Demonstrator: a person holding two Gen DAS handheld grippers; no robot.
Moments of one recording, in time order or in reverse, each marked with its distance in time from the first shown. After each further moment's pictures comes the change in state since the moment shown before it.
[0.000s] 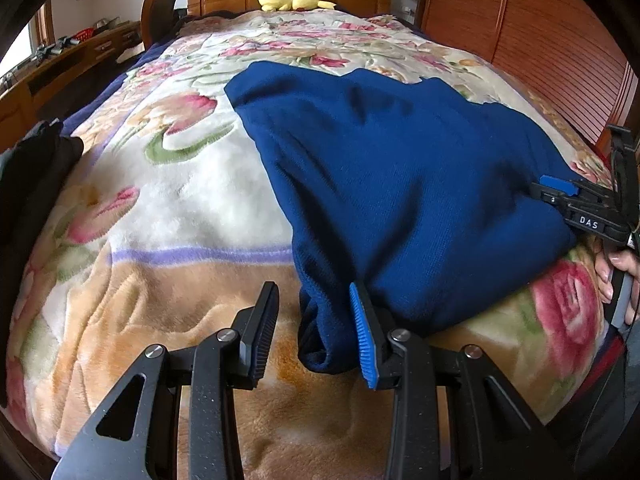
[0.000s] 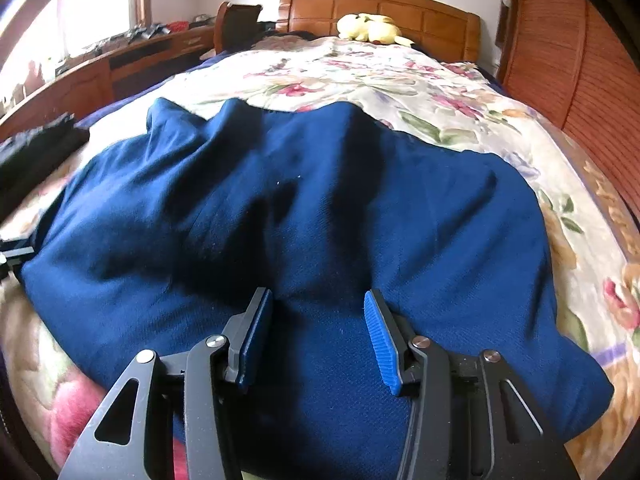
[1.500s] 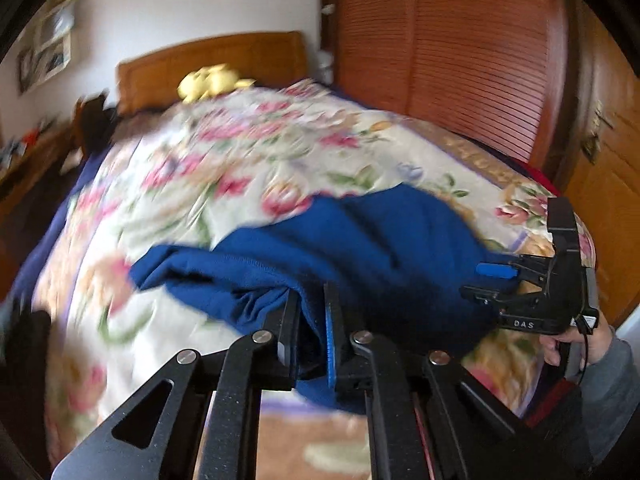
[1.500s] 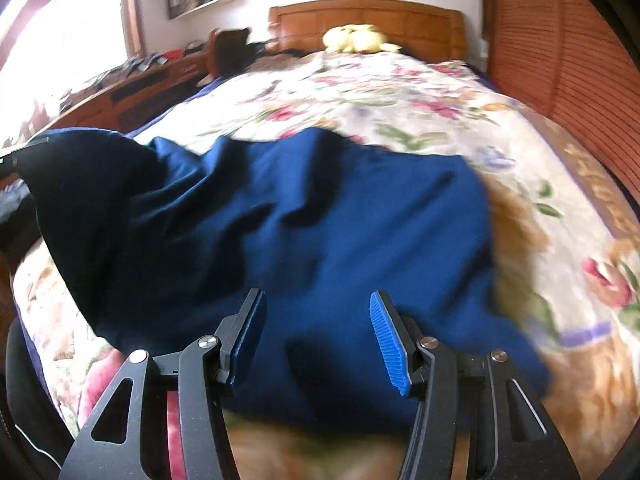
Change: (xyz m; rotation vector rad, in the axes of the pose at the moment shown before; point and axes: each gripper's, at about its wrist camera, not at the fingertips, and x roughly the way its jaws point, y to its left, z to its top) left arm -0.072 -0.120 0.120 0.262 -0.239 -0.148; right arm -0.055 -0.051 -0.010 0.093 -0.053 0.036
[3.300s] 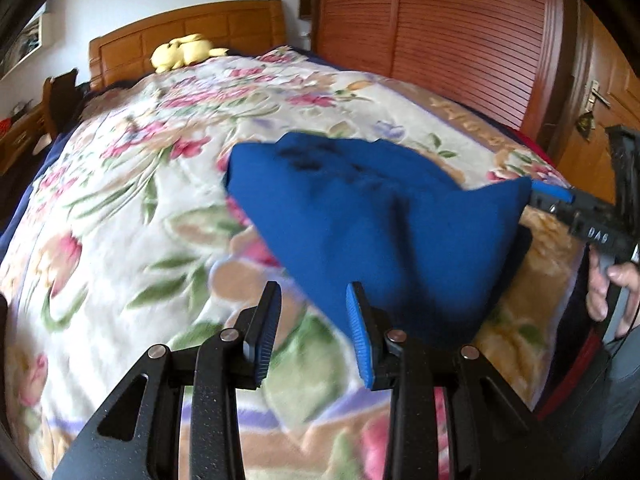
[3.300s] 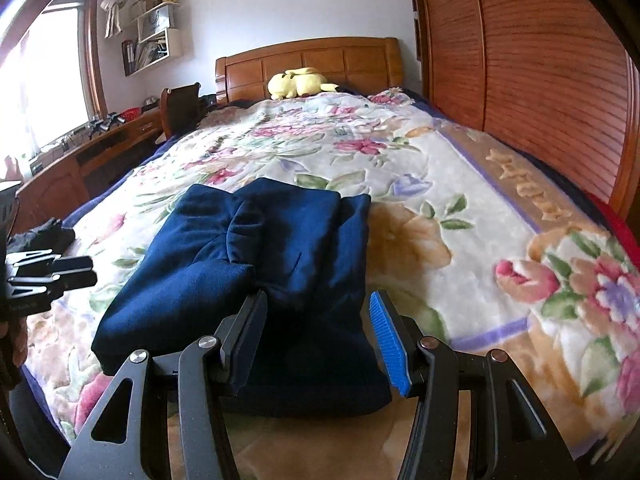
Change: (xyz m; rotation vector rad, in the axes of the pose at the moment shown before) left arm 0.065 -0.014 -0.039 -0.030 0.117 -0.070; right arm -0.051 -0.063 -0.008 0.104 -0.146 -0.108
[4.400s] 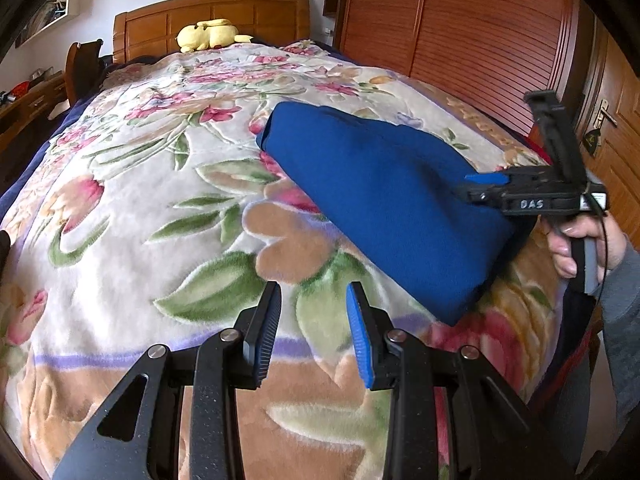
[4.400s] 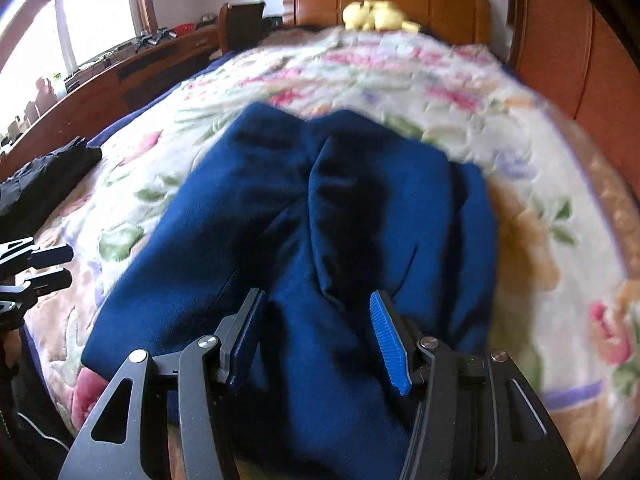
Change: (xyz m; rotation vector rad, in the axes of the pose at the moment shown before) left arm -0.015 0.029 -0.053 -0.076 0.002 -0.001; right arm 0.108 0.059 0.030 -0.181 0.288 0.194
